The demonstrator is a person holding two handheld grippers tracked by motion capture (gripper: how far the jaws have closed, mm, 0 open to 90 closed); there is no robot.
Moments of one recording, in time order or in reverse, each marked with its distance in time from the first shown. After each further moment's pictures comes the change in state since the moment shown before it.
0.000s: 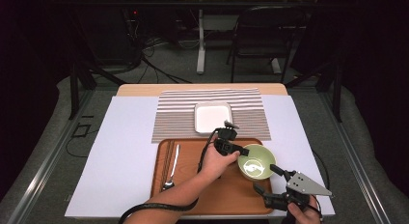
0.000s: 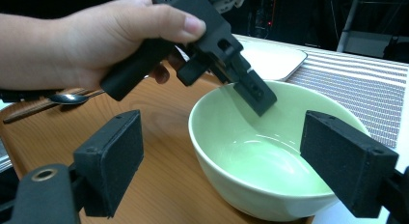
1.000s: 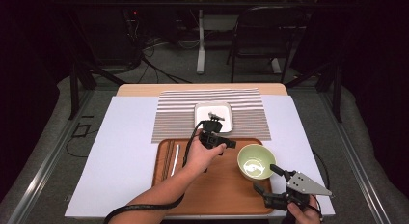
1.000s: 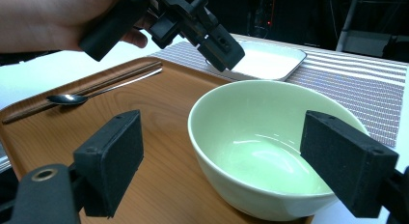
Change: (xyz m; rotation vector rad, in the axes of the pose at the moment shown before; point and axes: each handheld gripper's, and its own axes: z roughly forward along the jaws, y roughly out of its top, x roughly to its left) left arm 0.020 0.006 -0.045 -0.030 0.090 0.005; right arm 0.000 0.000 0.000 0.002 -0.003 0.003
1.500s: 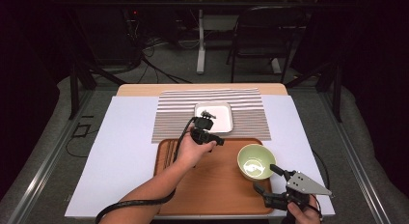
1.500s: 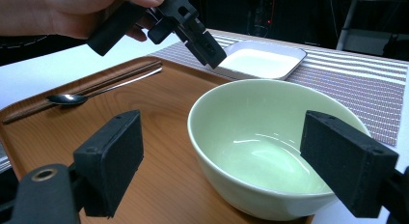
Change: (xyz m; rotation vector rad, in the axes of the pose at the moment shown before) left arm 0.031 0.003 -0.006 0.024 0.144 0.030; right arm 0.000 0.000 0.000 0.004 0.000 0.008
